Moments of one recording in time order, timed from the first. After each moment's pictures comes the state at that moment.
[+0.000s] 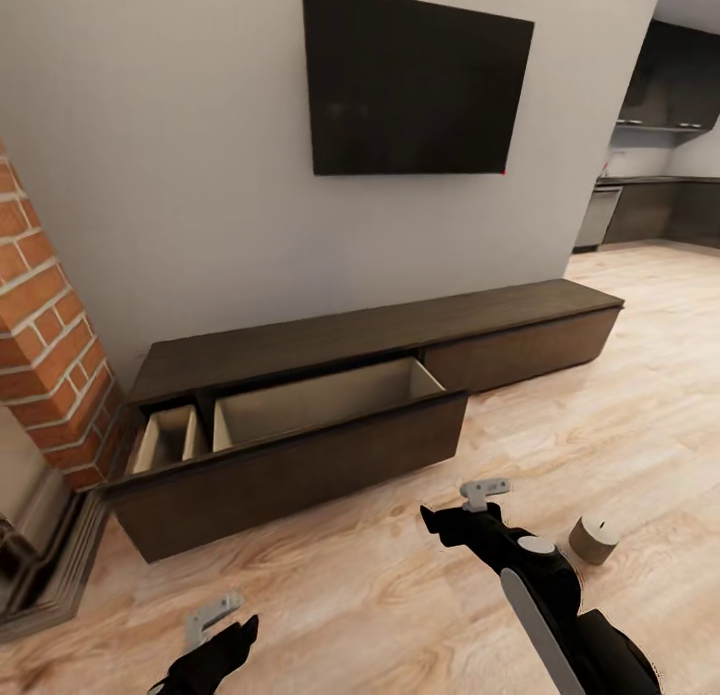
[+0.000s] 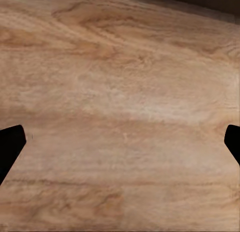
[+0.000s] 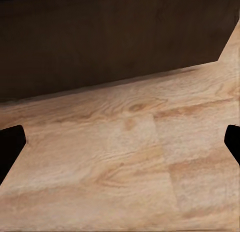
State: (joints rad) left arm 0.04 -0.10 0.05 -1.38 0.41 0.45 0.26; right arm -0.26 -0.12 0.29 -1.61 -0.32 0.75 -0.15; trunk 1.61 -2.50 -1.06
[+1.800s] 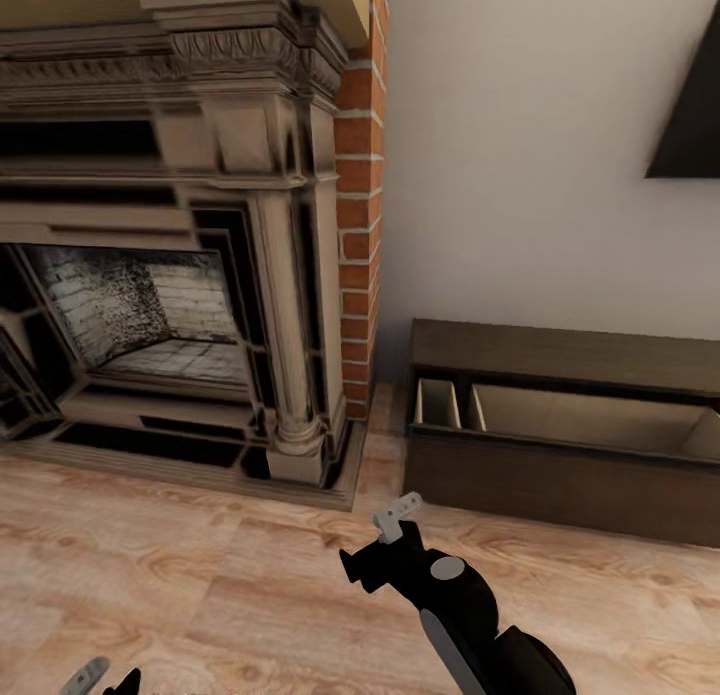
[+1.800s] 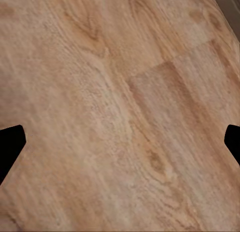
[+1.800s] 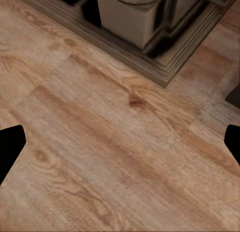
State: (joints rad) left arm 0.17 -0.10 0.43 -1.44 0.59 0.34 0.24; right arm -0.29 -0.01 0.60 -1.61 -0.24 0.85 -0.15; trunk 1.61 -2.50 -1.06
